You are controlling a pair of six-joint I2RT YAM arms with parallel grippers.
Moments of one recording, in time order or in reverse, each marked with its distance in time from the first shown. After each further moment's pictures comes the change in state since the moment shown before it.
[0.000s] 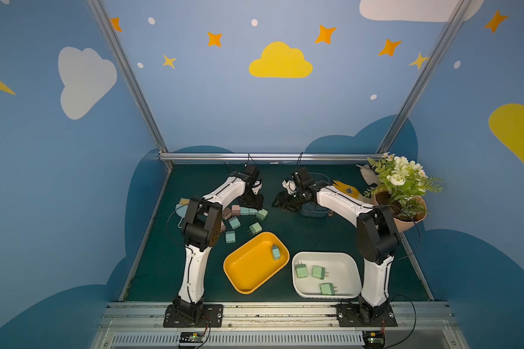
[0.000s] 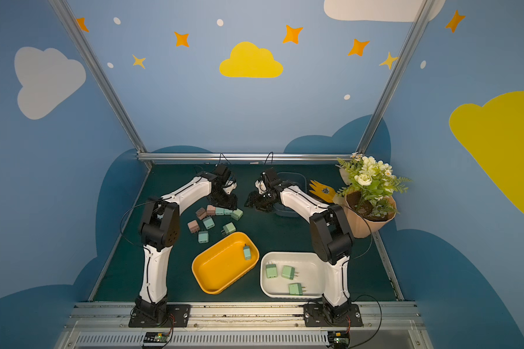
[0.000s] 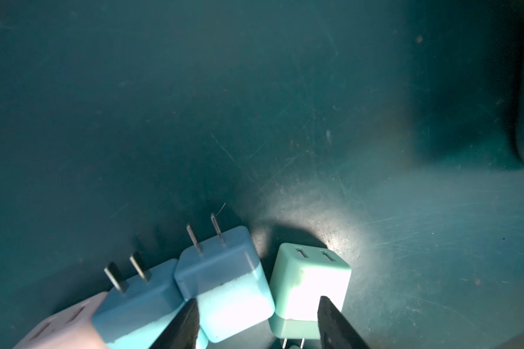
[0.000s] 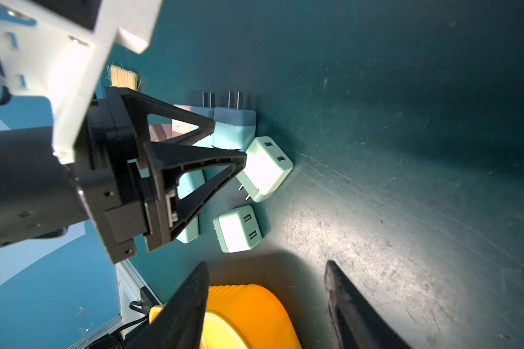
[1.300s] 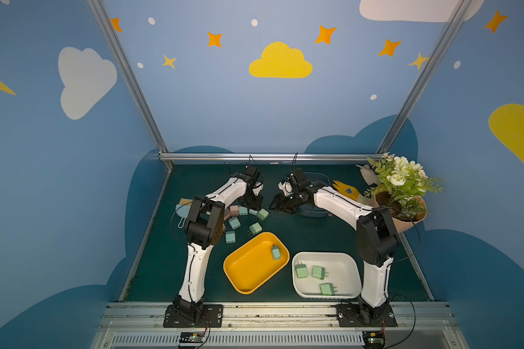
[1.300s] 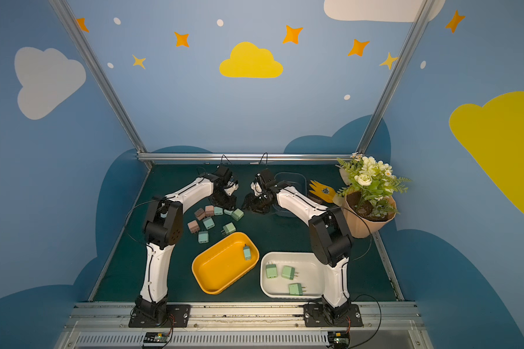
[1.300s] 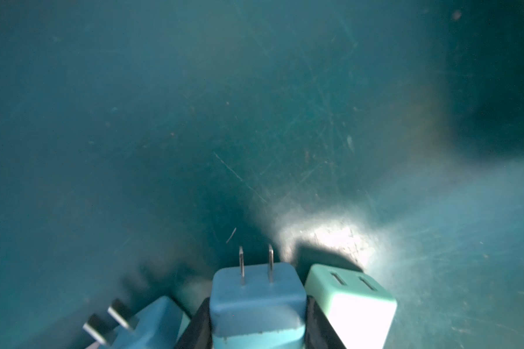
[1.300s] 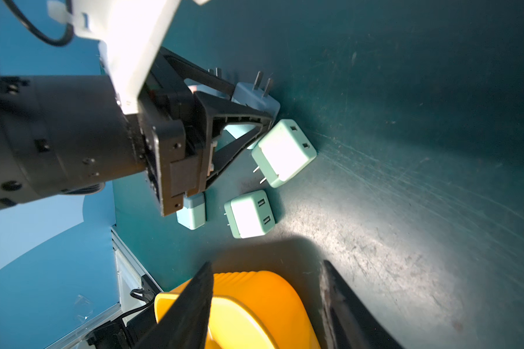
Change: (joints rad) left arm -0.005 0.023 0.001 0.025 -0.030 0.093; right arm 0.054 -0.032 0.011 -0.047 0.027 0.006
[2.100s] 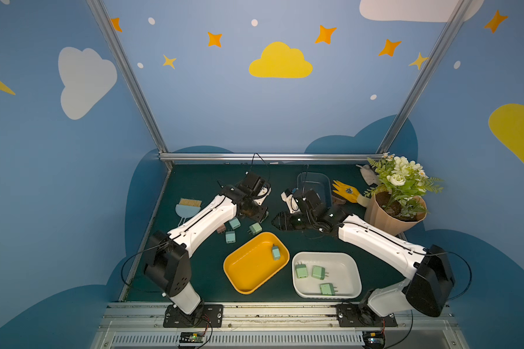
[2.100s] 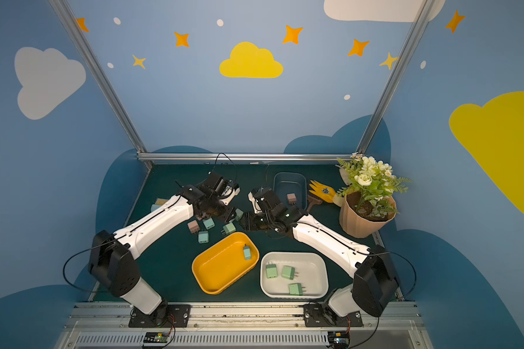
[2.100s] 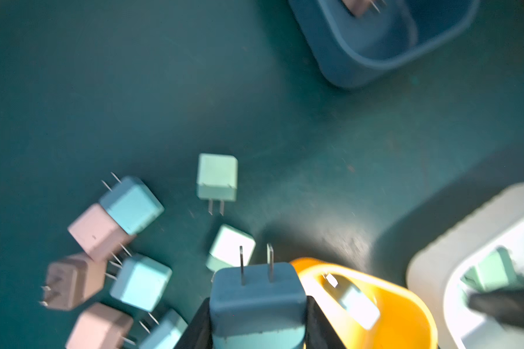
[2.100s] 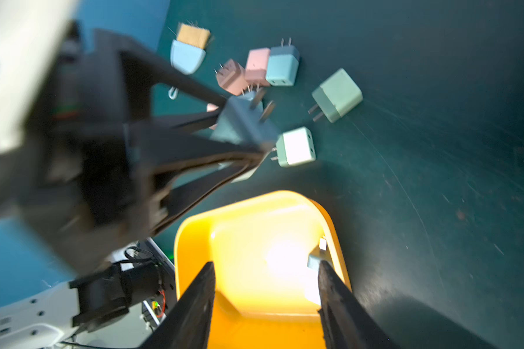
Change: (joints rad) left arm -0.216 -0.643 -0.442 0.023 -0.060 -0.051; right arm 0.216 -0.510 -0.421 0.127 0.238 0.032
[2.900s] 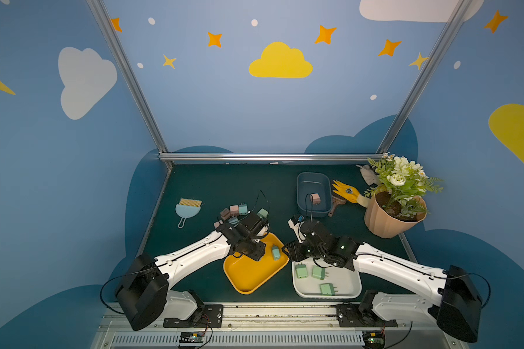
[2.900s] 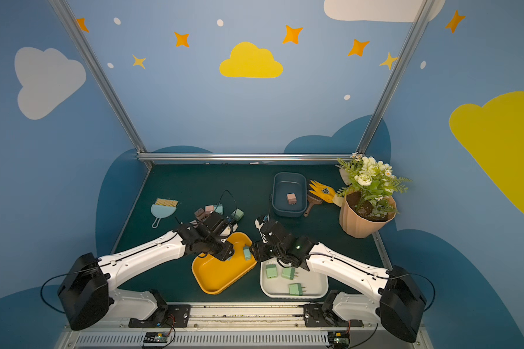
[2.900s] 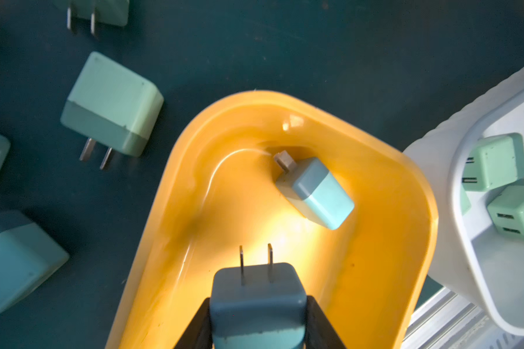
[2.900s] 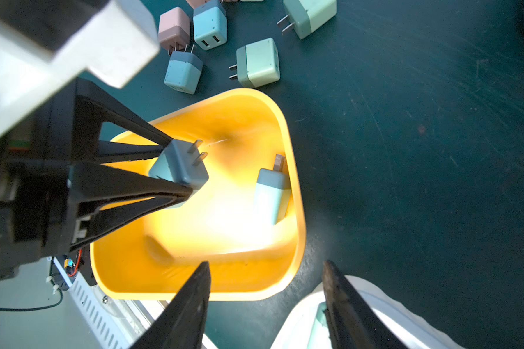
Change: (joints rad) left arm -0.173 -0.197 -0.467 0.196 0.033 -0.215; right arm 0.134 -0.232 -0.347 0.069 0.175 -0.094
